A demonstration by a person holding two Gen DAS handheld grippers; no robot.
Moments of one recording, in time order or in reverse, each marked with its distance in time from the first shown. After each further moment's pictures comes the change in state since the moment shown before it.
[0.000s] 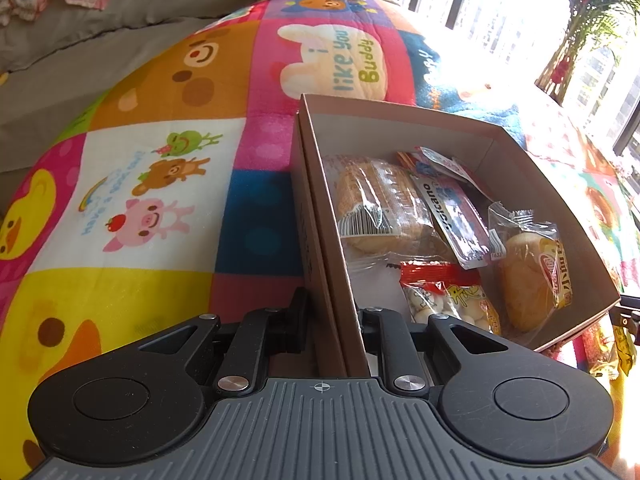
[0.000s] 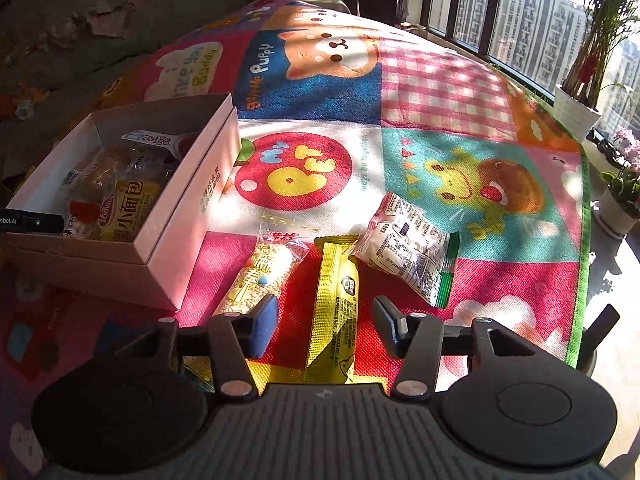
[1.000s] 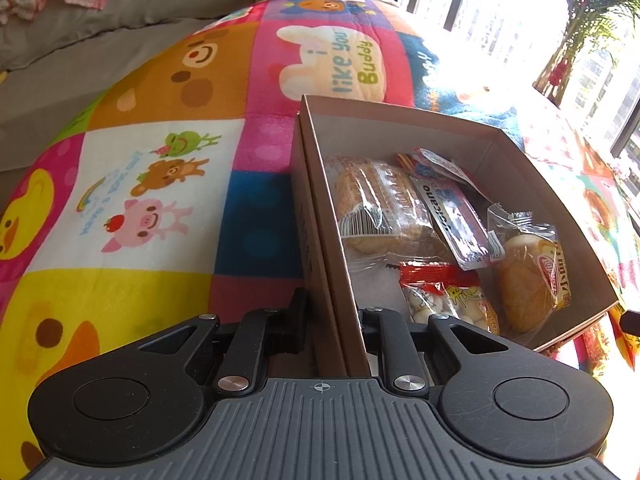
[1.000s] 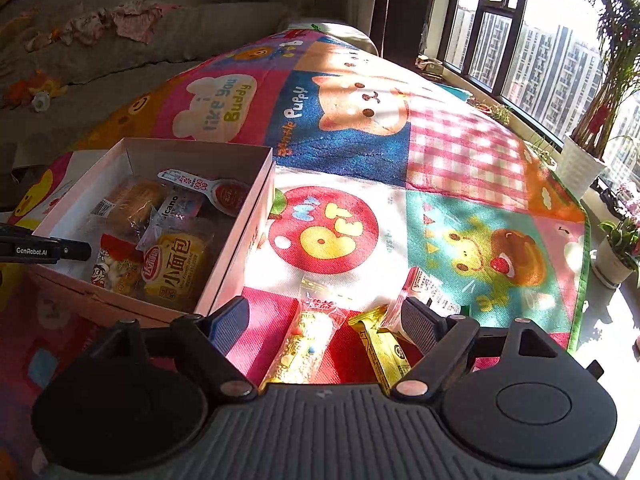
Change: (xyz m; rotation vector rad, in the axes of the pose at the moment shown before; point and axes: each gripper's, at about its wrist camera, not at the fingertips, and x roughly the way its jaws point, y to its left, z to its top) left arm 0.000 0.001 0.001 -0.002 -0.002 -0.009; right arm -0.036 0.031 0.020 -0.108 -0.070 0.013
